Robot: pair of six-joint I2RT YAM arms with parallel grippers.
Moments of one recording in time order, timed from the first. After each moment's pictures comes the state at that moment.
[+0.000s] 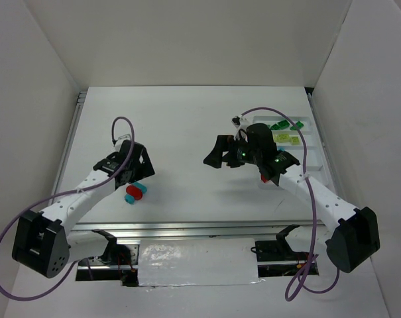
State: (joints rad) left arm -0.36 1.21 0.82 -0.62 -0.30 -0.74; right arm 0.51 1.18 0.91 -0.25 -0.37 0.51
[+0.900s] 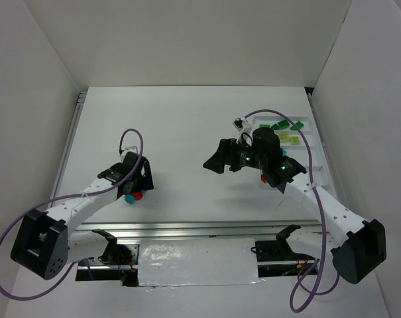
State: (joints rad) left arm -0.41 1.18 0.64 -0.50 -0.33 -0.56; right arm 0.52 1.08 0.86 -0.21 -0.46 0.51
